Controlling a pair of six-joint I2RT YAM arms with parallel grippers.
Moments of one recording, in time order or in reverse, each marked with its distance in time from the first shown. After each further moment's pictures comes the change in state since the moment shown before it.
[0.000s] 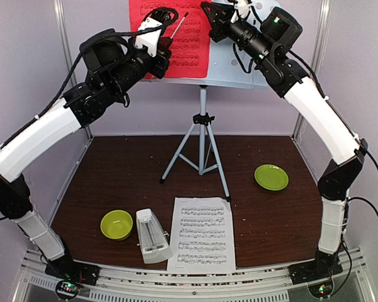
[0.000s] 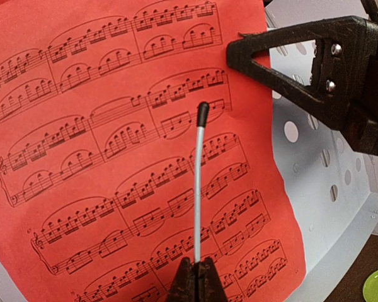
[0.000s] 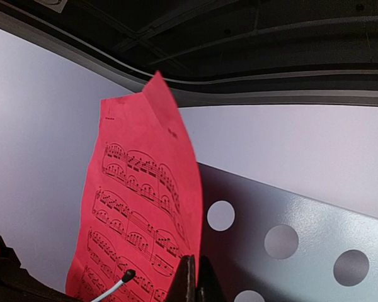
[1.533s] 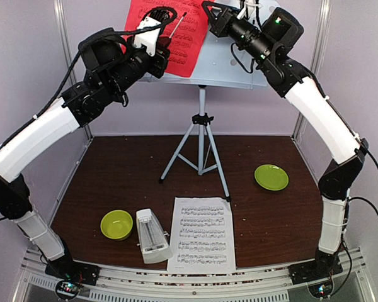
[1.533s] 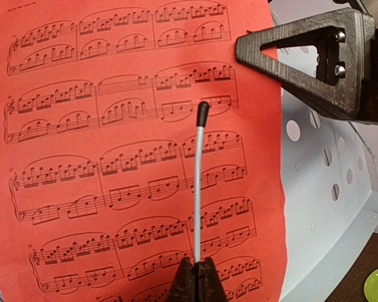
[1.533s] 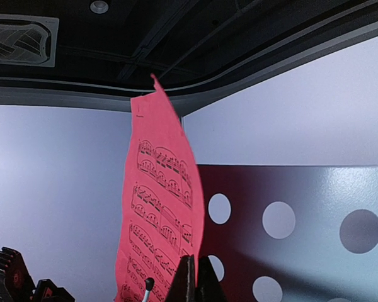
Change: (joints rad) left arm 0.000 -0.005 0.007 -0.018 -0.010 0.001; right arm -0.009 -0.005 -0.012 0.018 -0.029 0.404
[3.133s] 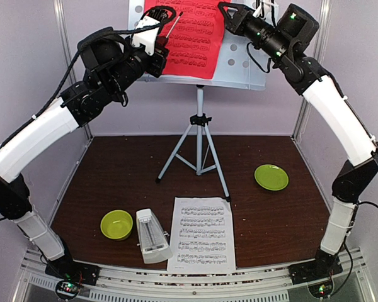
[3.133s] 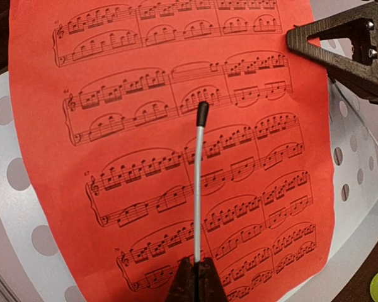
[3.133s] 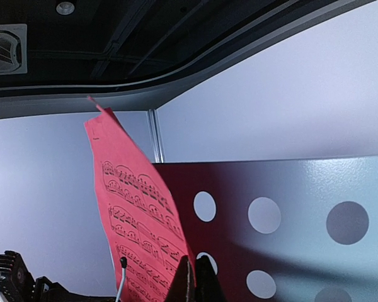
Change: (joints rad) left arm -0.005 -0.002 0.006 -0.008 -0.058 0.007; right arm -0.045 -0.124 -0.100 -0.108 0.057 0.066
